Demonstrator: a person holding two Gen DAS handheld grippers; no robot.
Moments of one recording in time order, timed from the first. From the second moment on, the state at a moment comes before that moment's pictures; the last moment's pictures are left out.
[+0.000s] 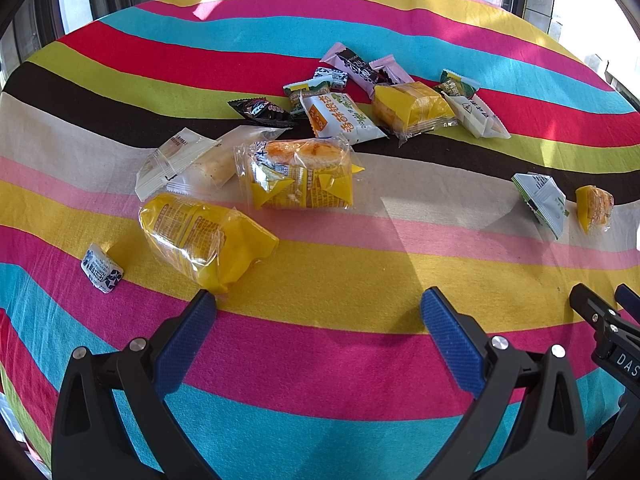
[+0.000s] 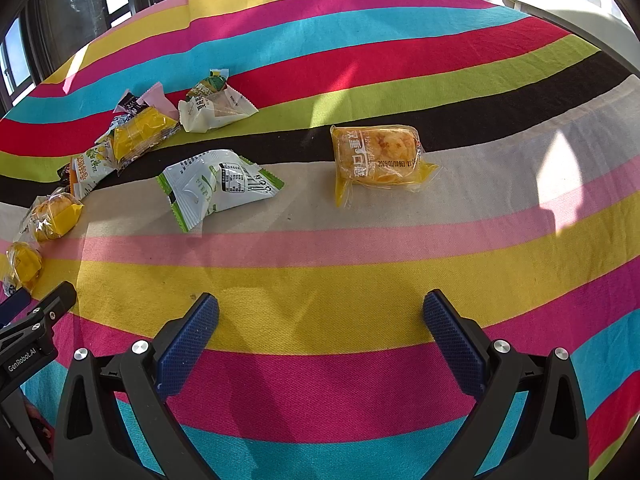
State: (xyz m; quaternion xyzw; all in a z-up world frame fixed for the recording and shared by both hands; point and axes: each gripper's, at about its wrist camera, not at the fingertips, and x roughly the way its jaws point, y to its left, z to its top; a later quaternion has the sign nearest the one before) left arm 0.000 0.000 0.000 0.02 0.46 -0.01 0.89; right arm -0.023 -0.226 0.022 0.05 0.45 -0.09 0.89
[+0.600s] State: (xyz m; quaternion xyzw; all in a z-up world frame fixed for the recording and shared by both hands) left arm 0.000 0.000 0.000 0.02 0.46 -0.01 0.89; right arm -0.023 -0.225 0.022 0.05 0.45 -0.09 0.89
